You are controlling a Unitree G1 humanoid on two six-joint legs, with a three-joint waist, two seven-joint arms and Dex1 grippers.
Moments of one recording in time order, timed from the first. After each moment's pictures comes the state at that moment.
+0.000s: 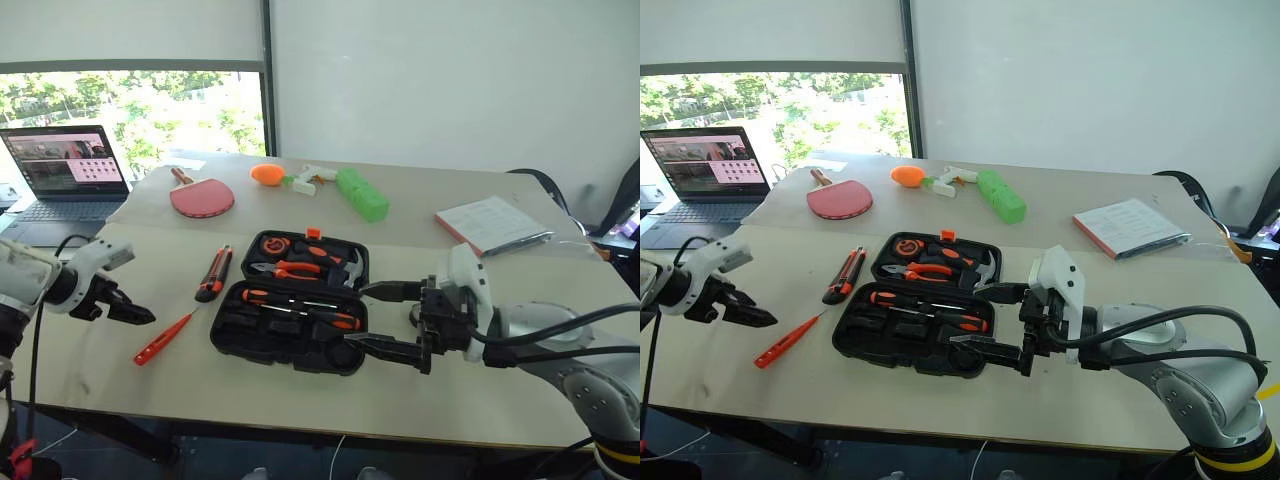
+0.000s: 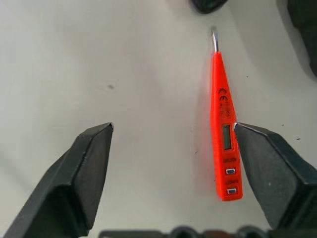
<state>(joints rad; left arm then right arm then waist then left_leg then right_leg) -0.82 1.22 -0.33 0.34 -0.16 0.94 -1.29 -0.37 -0.78 -0.05 -0.68 0.93 0.84 0.68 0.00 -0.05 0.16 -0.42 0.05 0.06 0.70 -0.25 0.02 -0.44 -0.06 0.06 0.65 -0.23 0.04</state>
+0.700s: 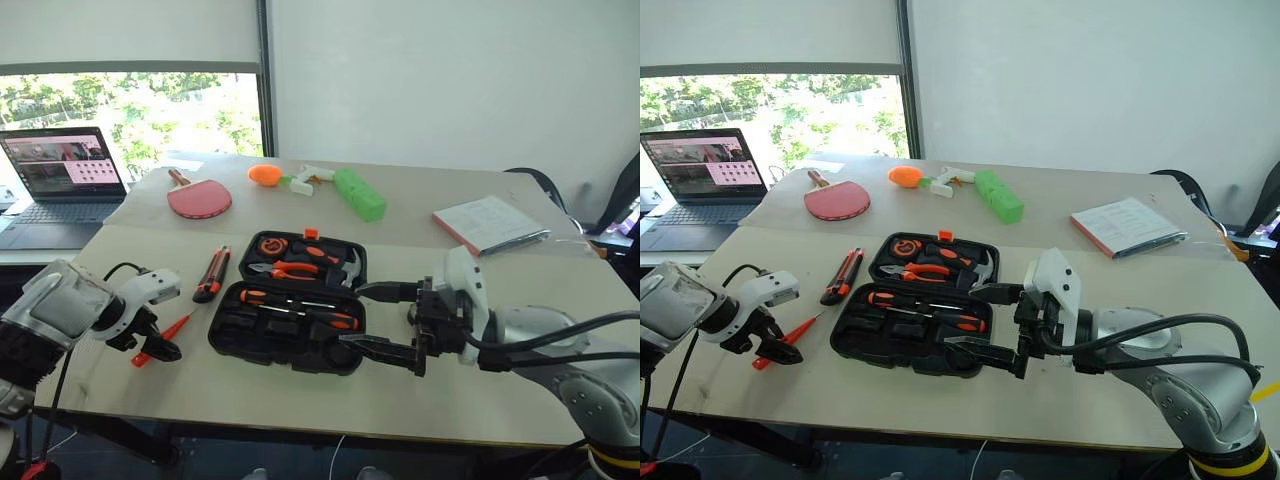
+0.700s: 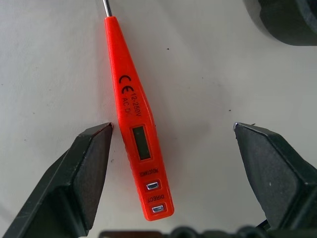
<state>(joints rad) -0.71 1.18 -0.44 0.08 -0.13 1.13 -1.27 -0.36 -0.76 -0.04 -0.72 0.92 0.84 0.64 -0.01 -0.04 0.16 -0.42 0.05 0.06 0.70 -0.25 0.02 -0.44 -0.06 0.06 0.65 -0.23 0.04</state>
